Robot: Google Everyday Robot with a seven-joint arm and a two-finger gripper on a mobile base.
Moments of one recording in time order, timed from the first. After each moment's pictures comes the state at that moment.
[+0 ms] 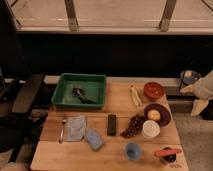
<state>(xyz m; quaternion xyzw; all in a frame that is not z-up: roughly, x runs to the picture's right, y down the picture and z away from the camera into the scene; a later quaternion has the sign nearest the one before) 0.432 0.079 0.716 -0.30 -0.10 0.01 0.95</state>
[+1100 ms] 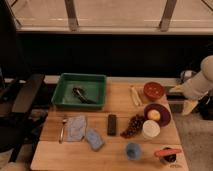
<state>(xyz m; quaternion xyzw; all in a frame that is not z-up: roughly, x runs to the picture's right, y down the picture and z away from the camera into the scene) 0.368 0.079 0.723 -0.27 -0.13 -0.08 0.95</state>
